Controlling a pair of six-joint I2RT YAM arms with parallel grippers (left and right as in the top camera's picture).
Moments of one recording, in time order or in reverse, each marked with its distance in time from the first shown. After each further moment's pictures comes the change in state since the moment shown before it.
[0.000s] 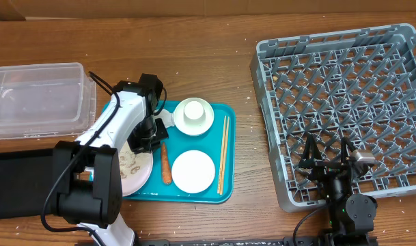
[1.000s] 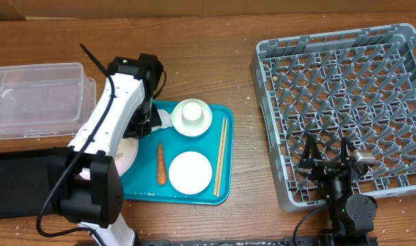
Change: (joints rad) left arm -0.015 0.004 0.285 -0.290 -0.171 0.004; right arm 0.000 0.000 0.000 0.000 0.000 -0.001
